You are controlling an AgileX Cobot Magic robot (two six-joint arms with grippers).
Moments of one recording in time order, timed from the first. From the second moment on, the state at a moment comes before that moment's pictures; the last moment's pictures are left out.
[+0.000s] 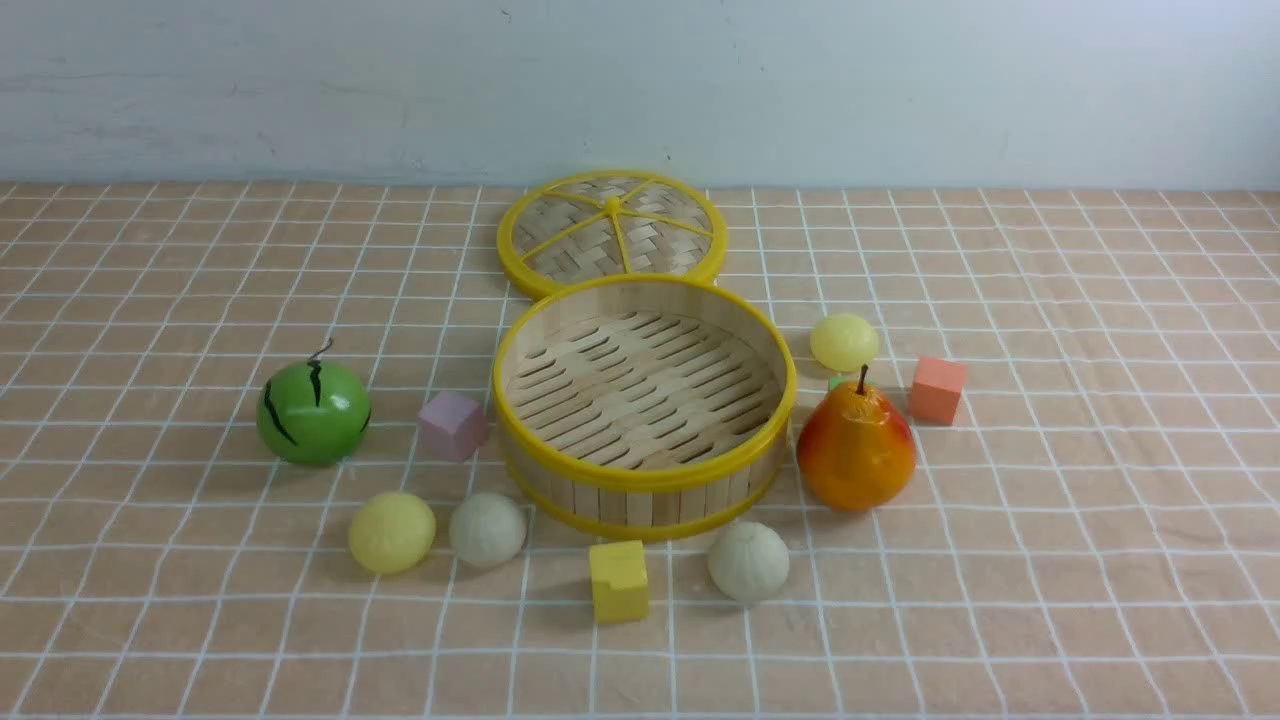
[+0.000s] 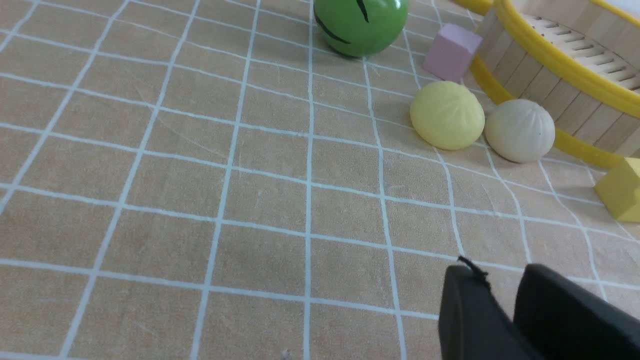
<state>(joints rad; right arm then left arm) -0.02 -0.01 0.02 0.15 0.39 -0.02 -0.11 -0.01 0.03 -0.09 0.38 -0.23</state>
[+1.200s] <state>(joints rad) -0.02 -0.01 0.02 0.15 0.39 -0.02 -0.11 0.22 -0.42 -0.43 0.52 -0.32</state>
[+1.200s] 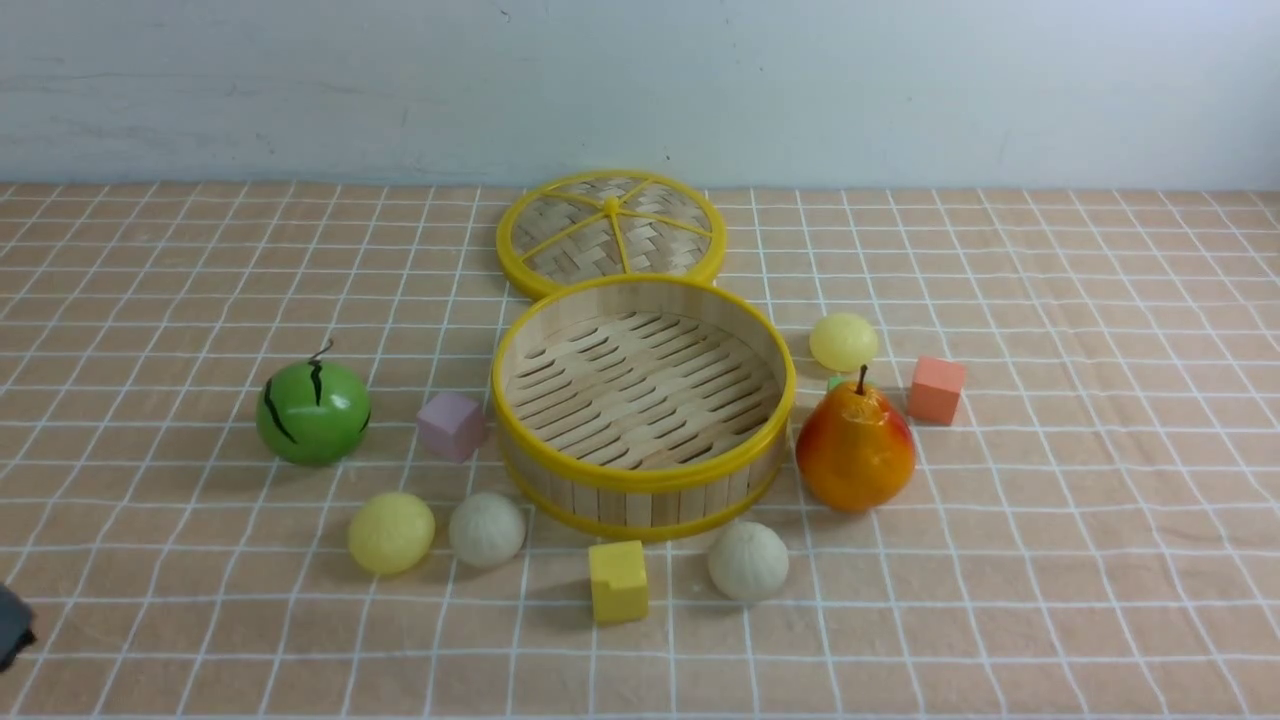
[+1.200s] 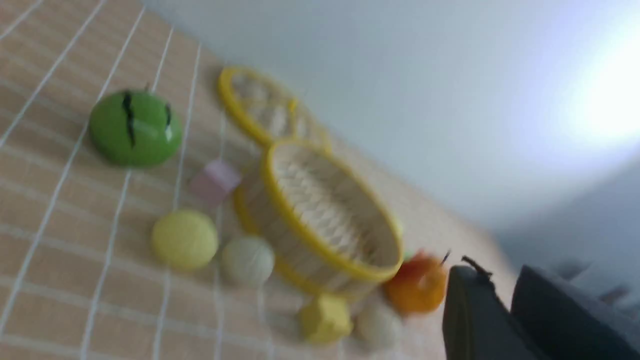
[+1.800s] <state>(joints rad) -0.02 -0.01 0.02 0.15 0.39 -0.02 -0.29 1.33 -0.96 -0.25 0.83 -0.03</state>
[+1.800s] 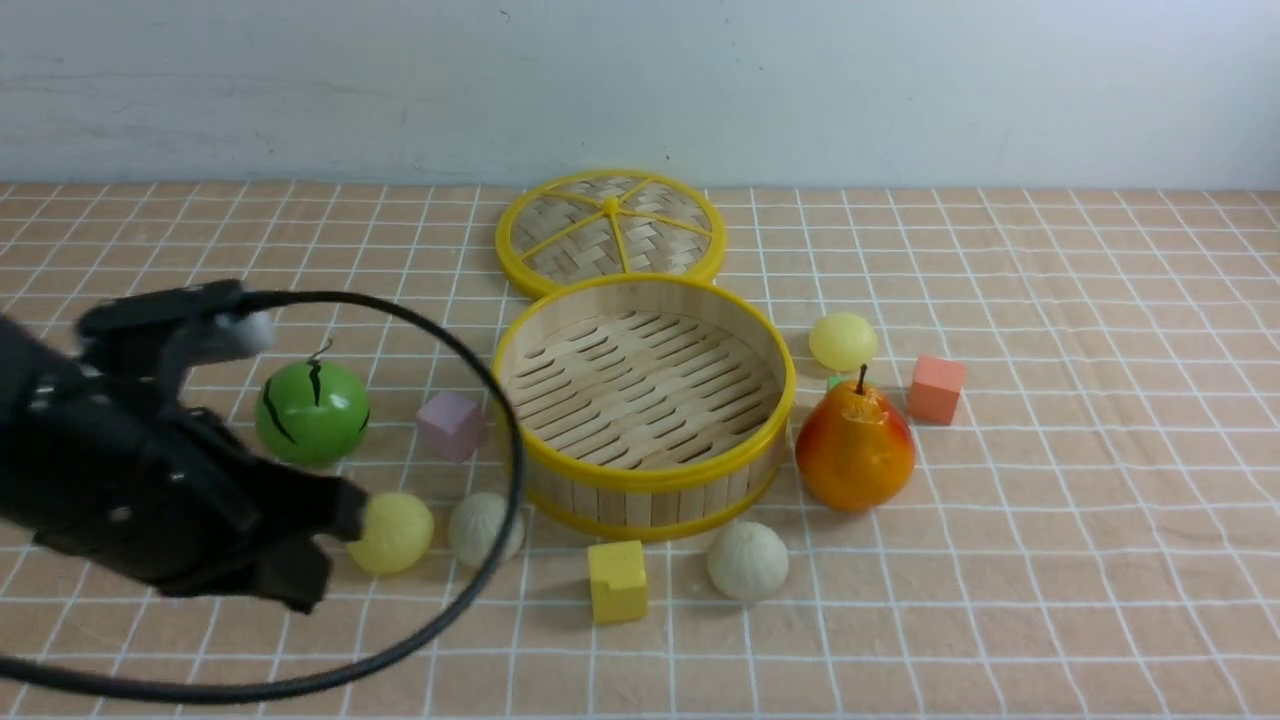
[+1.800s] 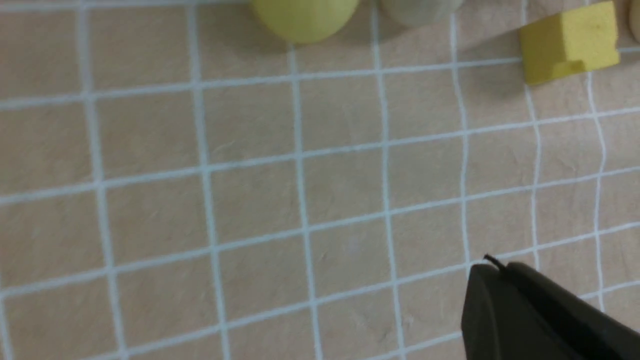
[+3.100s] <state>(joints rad) -0.02 -0.01 0.02 0.15 0.39 -0.02 -0.24 1.89 -1.27 -0.05 0.71 -0.07</state>
